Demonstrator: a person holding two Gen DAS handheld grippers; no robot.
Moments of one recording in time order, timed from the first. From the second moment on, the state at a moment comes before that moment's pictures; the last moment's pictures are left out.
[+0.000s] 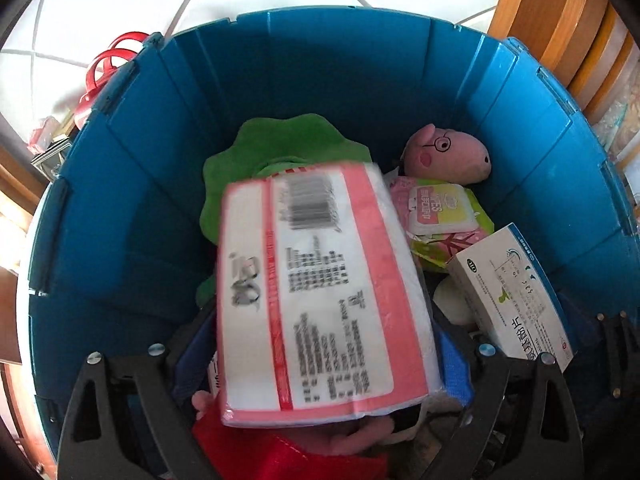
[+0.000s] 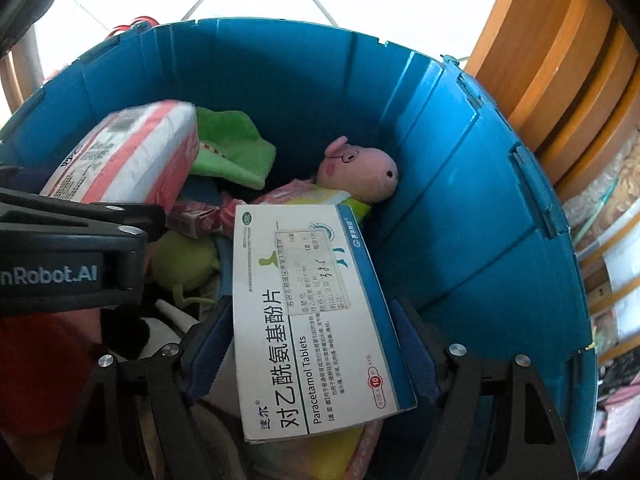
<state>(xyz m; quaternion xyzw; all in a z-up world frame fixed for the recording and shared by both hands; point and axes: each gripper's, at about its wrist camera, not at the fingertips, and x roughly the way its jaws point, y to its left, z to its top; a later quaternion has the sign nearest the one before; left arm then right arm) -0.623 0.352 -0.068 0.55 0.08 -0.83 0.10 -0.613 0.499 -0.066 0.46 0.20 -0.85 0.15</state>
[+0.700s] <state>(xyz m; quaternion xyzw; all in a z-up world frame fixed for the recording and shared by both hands) -0.610 0.354 -0.038 0.51 0.06 -0.85 0.11 -0.611 0.497 -0.049 0.45 0.16 -0.86 0.16</state>
